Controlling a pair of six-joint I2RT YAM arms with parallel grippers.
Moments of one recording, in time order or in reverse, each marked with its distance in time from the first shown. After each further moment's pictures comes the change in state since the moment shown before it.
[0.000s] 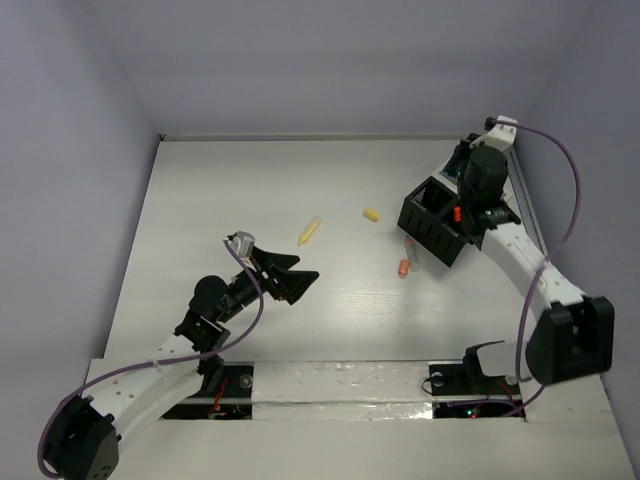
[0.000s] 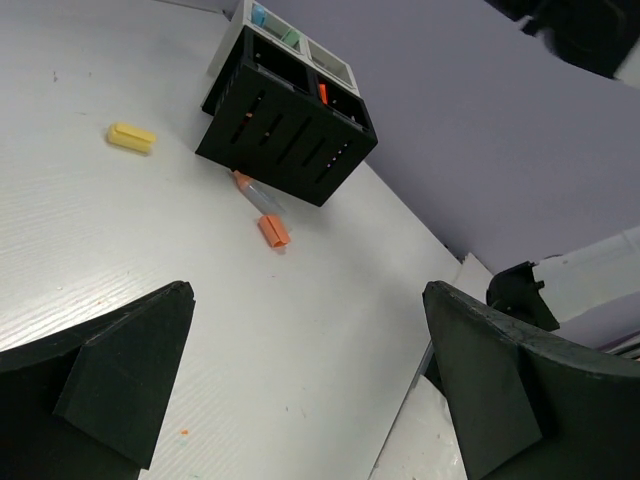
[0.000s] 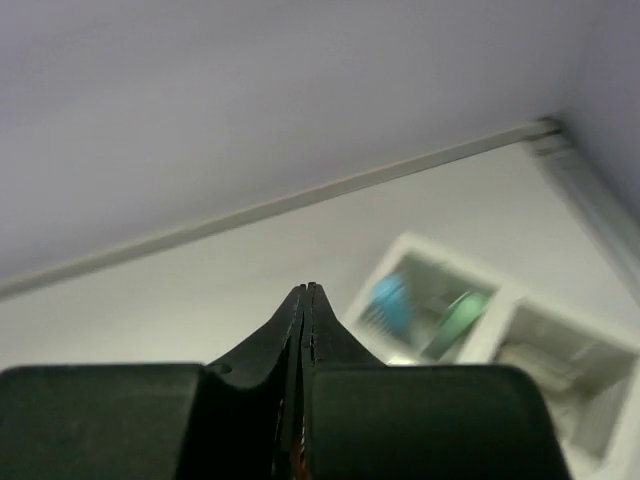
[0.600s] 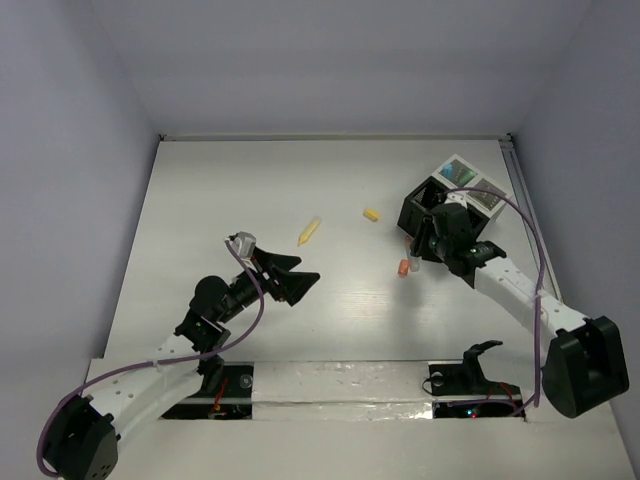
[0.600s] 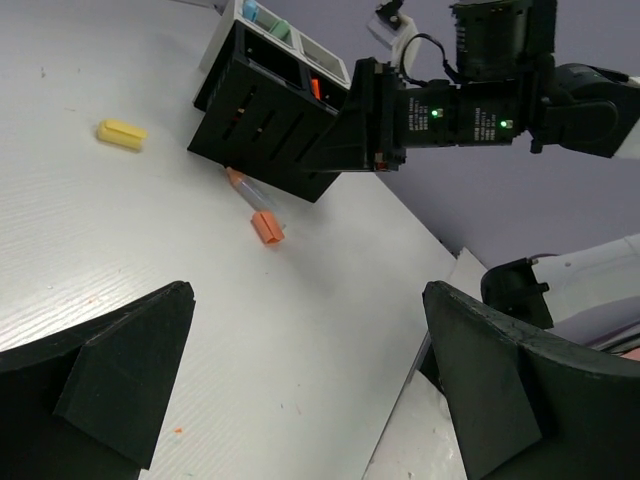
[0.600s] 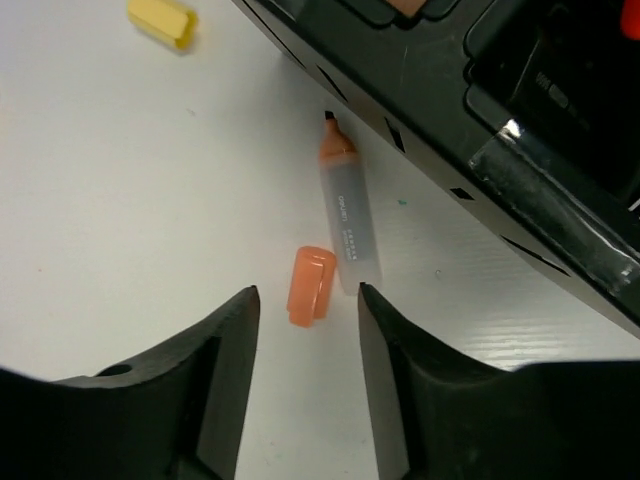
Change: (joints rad) left arm -0.005 0.000 0.000 0.000 0.005 -0.002; right arm 0.206 -0.217 -0.311 -0.591 -0.201 0.253
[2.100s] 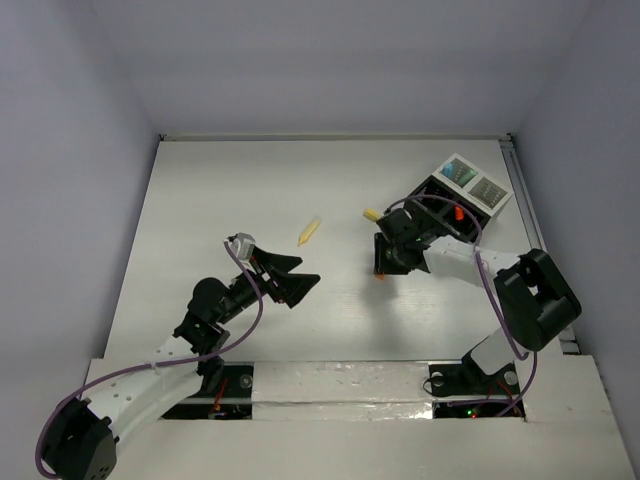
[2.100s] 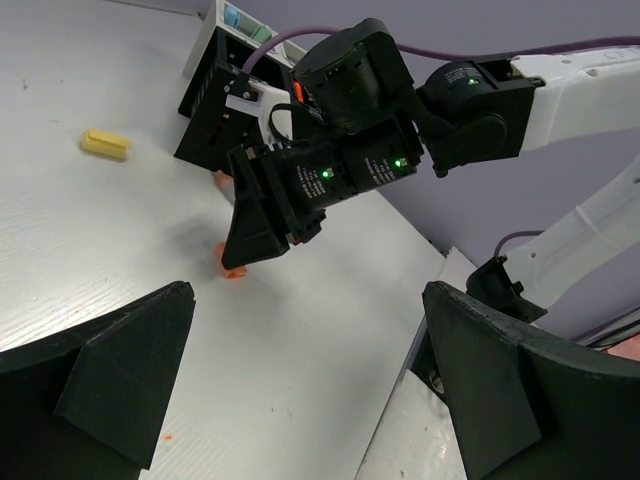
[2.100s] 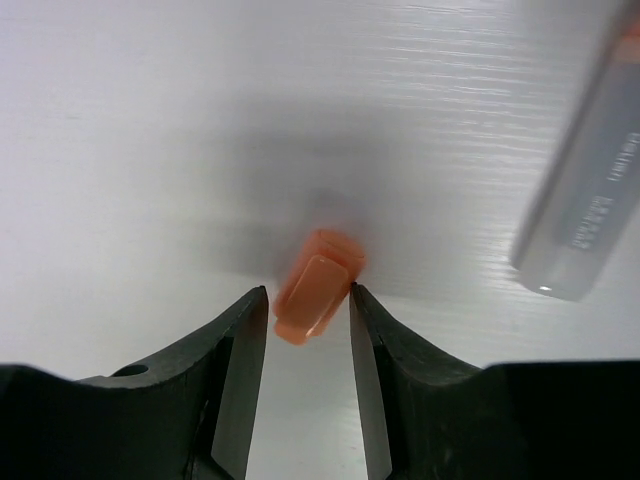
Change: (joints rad) left arm -0.013 -0.024 0.000 0.004 0.015 -0.001; right arm 0.216 0.409 0.138 -0.050 -0.053 0.069
